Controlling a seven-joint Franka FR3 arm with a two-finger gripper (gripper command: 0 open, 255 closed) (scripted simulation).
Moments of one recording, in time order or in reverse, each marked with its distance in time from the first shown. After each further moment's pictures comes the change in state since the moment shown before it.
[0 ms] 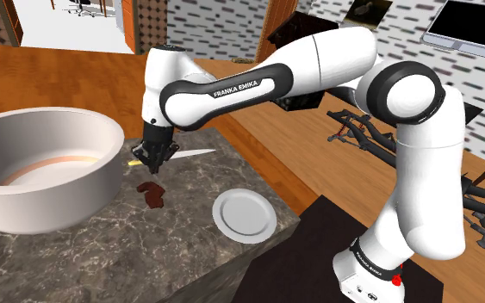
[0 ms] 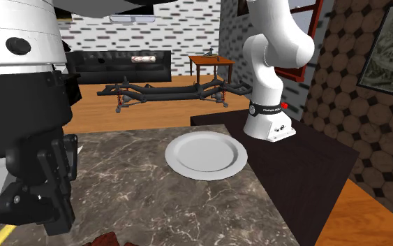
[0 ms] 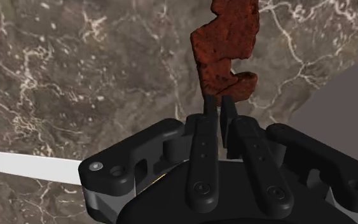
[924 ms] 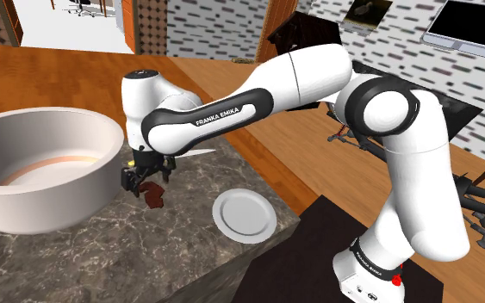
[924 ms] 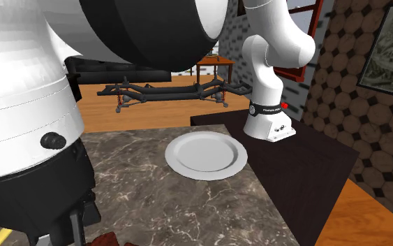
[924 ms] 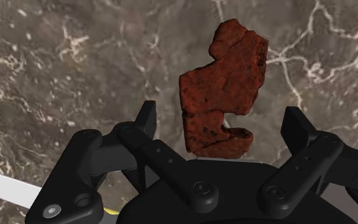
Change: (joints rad) arm 0.088 0.135 -0.016 0.107 -0.107 -0.103 -0.034
